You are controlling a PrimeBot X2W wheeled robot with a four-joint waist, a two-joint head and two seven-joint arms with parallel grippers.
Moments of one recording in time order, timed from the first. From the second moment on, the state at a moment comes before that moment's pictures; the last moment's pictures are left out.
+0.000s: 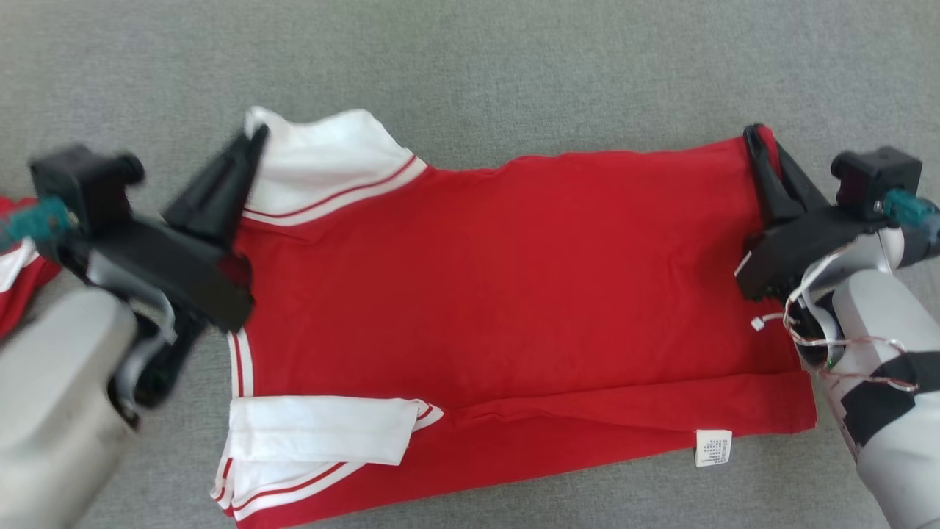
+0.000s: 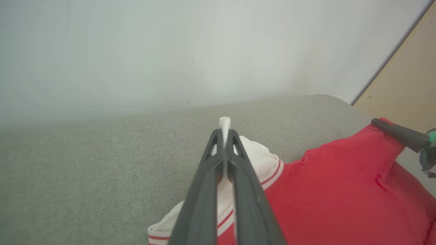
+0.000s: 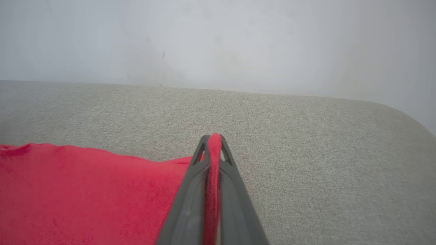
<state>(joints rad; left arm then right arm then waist) -0.91 0.62 -0.84 0.33 -1.02 -0.06 -0.26 -0.79 -0.34 0.33 0.70 0.42 0.13 -0.17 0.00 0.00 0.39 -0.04</state>
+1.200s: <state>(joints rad) -0.08 0.36 -0.31 -0.05 -0.70 0.06 -0.26 -0.28 -0.29 0.07 0.36 0.44 0.13 -0.26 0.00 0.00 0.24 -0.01</state>
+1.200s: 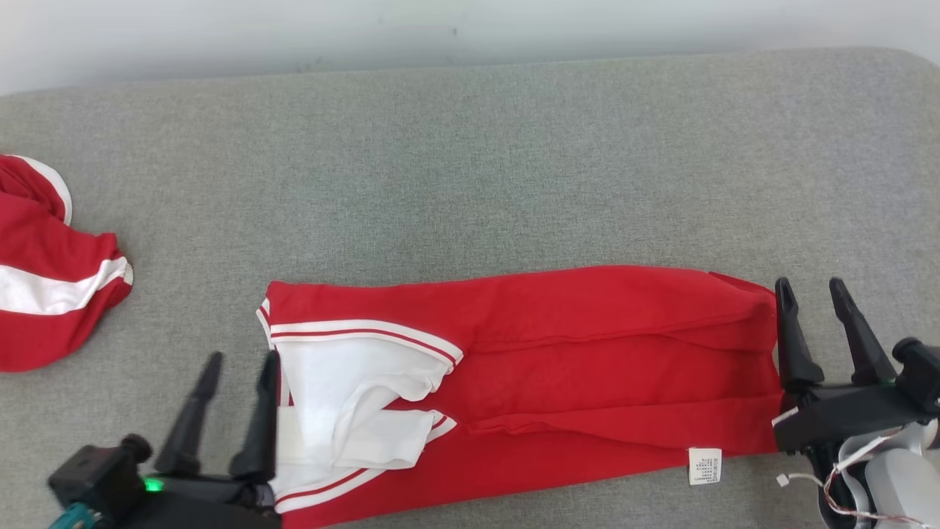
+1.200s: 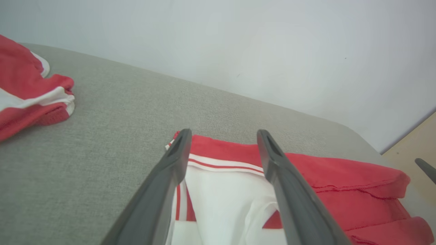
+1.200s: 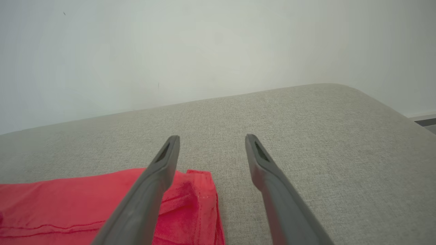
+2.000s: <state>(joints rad) -0.02 0.07 0.11 0.00 -0.18 -0.11 -0.26 -0.36 -0.25 0.18 0.72 0.57 0.13 -0.19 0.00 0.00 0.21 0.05</state>
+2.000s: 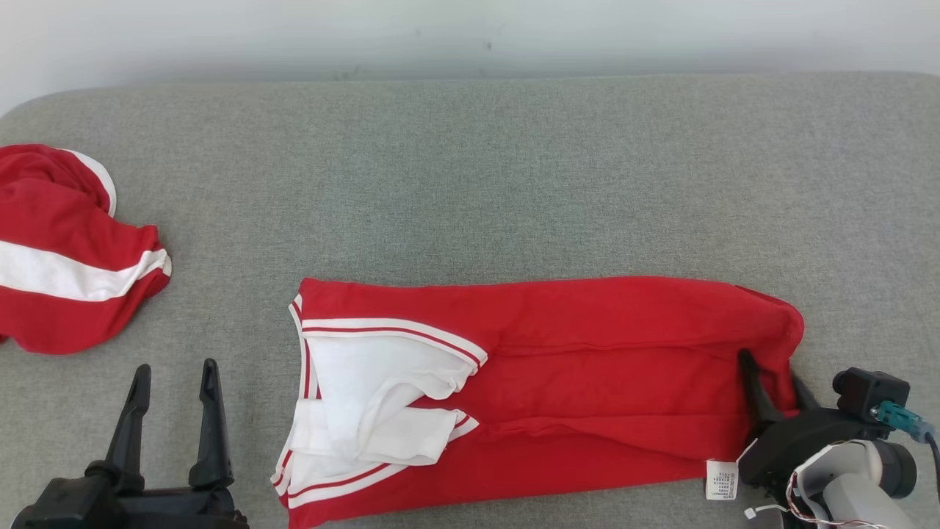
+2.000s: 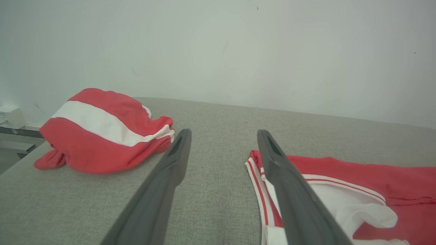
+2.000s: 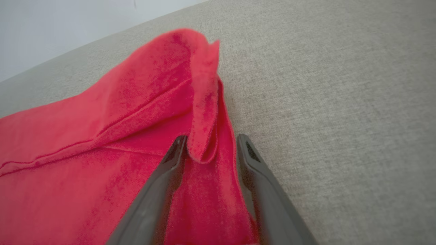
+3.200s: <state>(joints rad) 0.04 0.05 0.12 0.02 -0.16 -0.11 -0.26 -0.38 -0.30 0.22 0.58 0.57 0.13 -0.24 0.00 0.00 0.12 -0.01</state>
